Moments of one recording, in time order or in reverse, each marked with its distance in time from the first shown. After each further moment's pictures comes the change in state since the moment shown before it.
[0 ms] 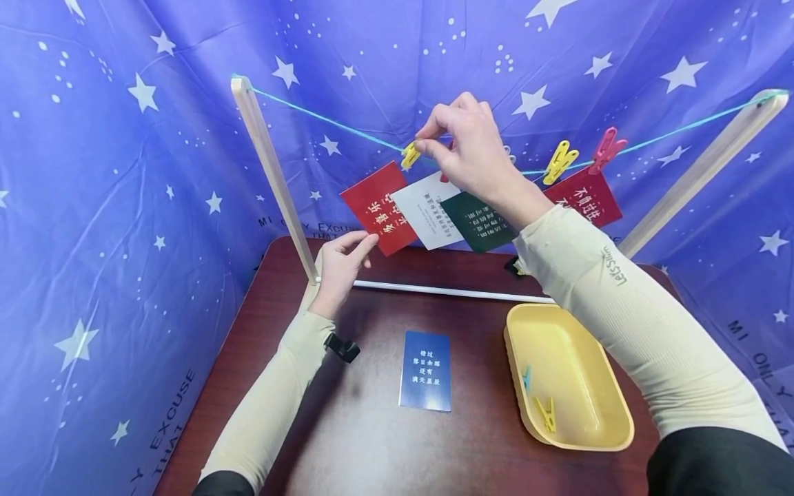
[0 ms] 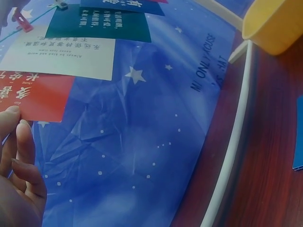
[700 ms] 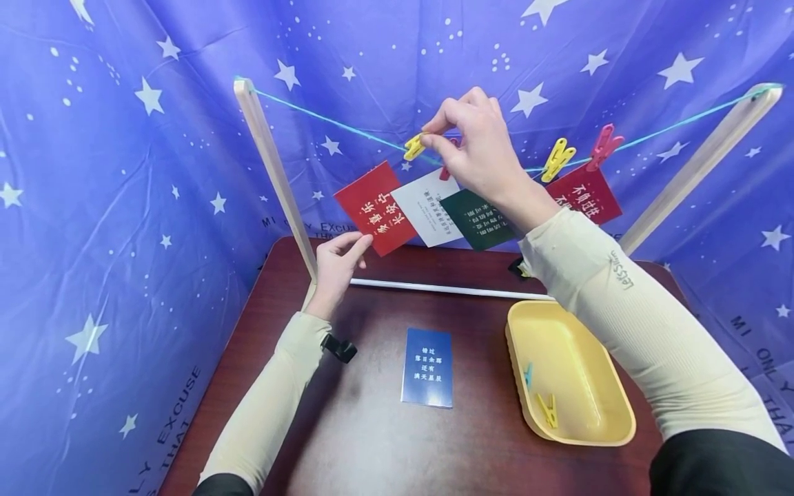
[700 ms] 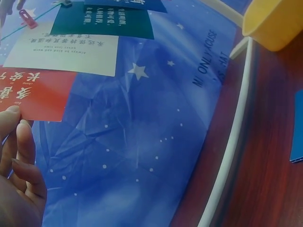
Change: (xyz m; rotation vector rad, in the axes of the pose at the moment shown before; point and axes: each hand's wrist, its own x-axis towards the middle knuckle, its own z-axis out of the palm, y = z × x) left_hand -0.004 0.000 -0.007 -0.058 0.018 0.027; right_hand -0.008 -0.004 -0.009 0.031 0.101 -0.033
